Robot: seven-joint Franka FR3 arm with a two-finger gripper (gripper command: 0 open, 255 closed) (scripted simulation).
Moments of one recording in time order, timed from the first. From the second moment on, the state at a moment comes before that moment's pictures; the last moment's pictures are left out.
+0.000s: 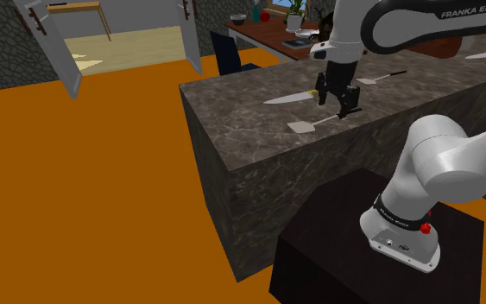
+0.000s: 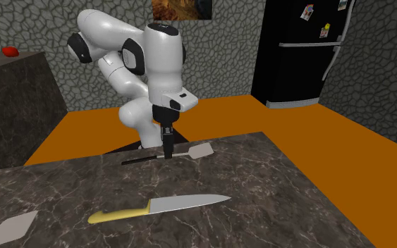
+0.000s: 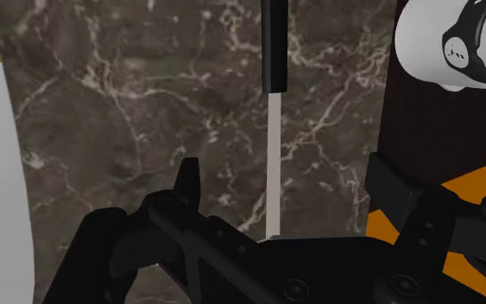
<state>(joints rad) 0.34 -0.91 -0.37 -2.66 -0.35 1.74 -0.97</state>
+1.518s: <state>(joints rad) 0.35 -0.91 -0.35 -2.60 -0.34 1.68 -0.98</state>
